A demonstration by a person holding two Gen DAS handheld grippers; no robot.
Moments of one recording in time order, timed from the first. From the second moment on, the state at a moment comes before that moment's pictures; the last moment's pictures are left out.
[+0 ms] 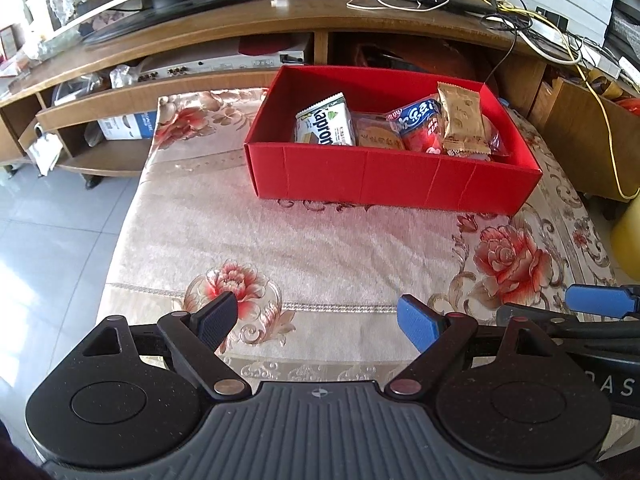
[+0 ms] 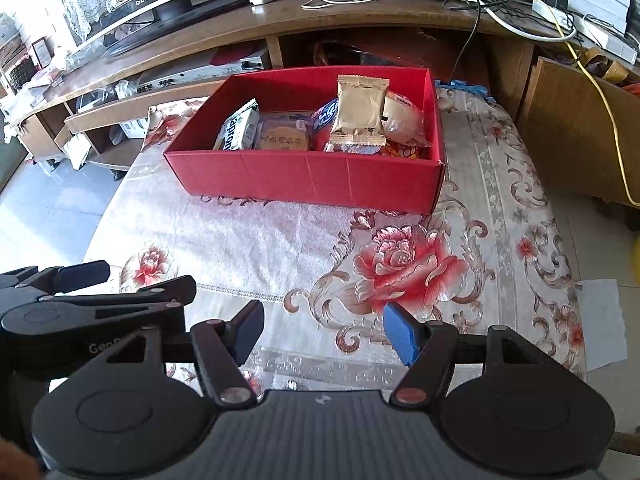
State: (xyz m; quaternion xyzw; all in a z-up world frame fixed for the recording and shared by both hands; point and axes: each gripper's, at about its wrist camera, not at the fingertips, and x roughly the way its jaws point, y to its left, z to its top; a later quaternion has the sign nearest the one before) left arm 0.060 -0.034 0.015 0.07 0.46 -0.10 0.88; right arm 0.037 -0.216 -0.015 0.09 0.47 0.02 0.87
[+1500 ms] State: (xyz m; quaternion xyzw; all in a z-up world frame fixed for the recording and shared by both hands) left arm 0.032 -0.026 0.018 0.09 0.46 -0.11 0.88; right arm 0.005 -0.208 -0.013 0.09 0.48 0.02 0.87
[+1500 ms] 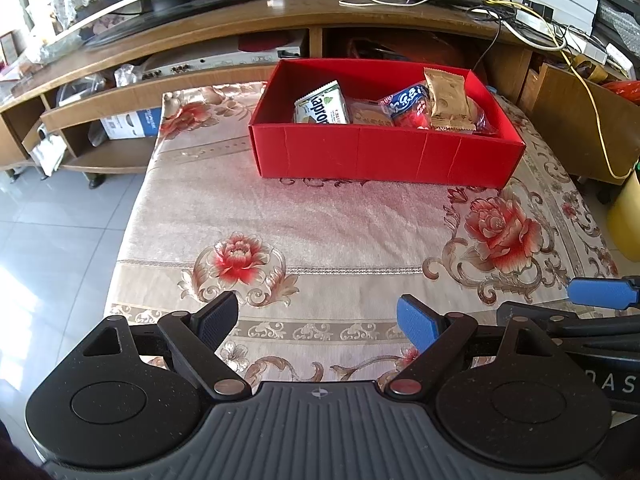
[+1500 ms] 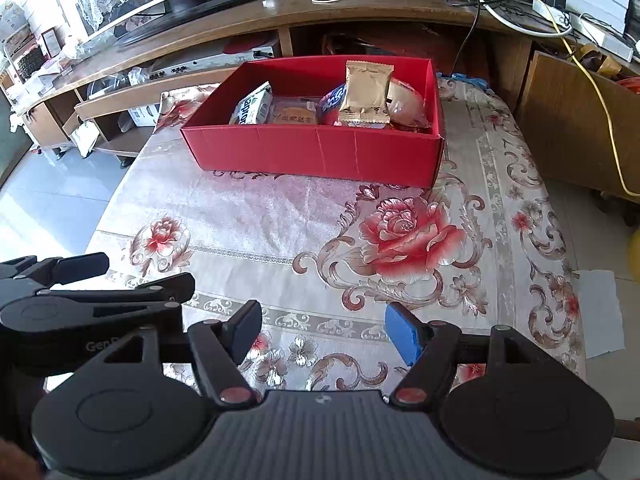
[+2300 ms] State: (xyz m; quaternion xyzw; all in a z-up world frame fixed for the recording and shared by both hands) left arm 0.024 -0.025 0.021 0.10 0.45 -0.11 0.88; right arm 0.003 -0.214 -0.016 0.09 0.48 0.00 0.87
